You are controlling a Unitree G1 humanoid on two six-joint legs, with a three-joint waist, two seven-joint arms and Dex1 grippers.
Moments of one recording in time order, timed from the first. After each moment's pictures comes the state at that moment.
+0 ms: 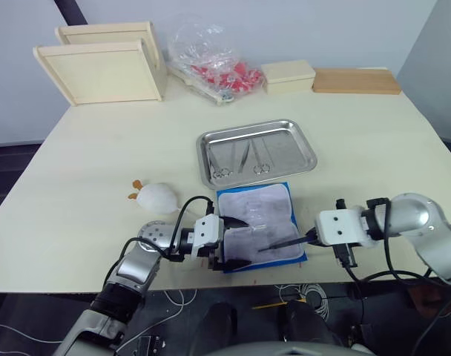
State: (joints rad) left arm -0.20 0.57 -0.29 0.13 -0.20 -0.14 -1.22; right arm -0.33 -0.99 0.31 -0.52 0.04 0.43 1.21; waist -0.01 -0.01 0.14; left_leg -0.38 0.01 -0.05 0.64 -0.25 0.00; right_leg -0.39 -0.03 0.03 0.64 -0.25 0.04
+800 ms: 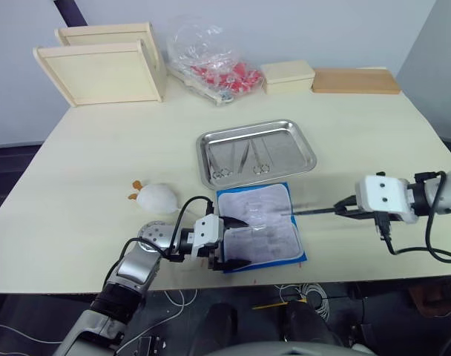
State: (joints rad) left arm -0.20 0.57 -0.29 0.13 -0.20 -0.14 -1.22; right arm -0.36 -1.03 0.07 -0.40 0.22 0.42 1.20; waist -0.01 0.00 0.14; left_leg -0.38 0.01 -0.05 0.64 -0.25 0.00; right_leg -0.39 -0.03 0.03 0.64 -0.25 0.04
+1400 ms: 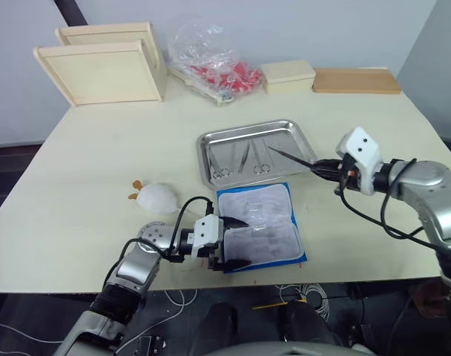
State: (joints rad) left arm -0.19 0.57 -0.29 0.12 -0.20 -0.14 -1.22; right arm -0.56 -0.63 0.07 -0.26 0.27 0.84 0.75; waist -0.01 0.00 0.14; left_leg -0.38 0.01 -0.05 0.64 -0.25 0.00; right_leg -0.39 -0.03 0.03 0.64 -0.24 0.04
